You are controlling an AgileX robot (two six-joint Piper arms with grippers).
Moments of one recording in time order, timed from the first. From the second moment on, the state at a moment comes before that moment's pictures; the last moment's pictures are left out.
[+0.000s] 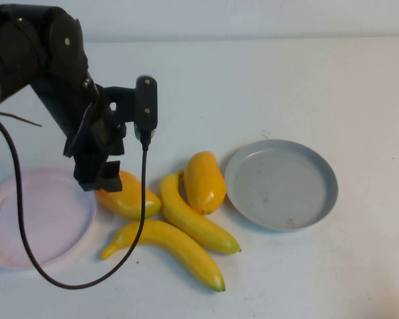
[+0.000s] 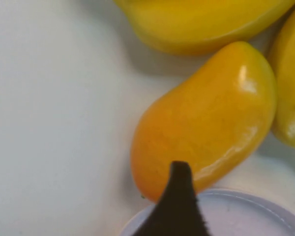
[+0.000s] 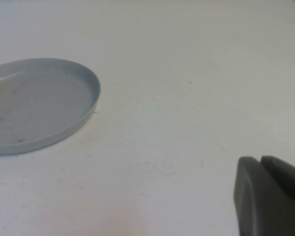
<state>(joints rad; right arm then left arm) 0.02 -0.01 0.02 0.12 0.35 -0.08 -0.37 1.77 -1.51 -0.07 1.18 1.23</state>
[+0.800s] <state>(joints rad) 0.02 -0.01 0.02 0.12 0.35 -0.08 -0.37 1.87 -1.40 0.06 0.96 1.41</state>
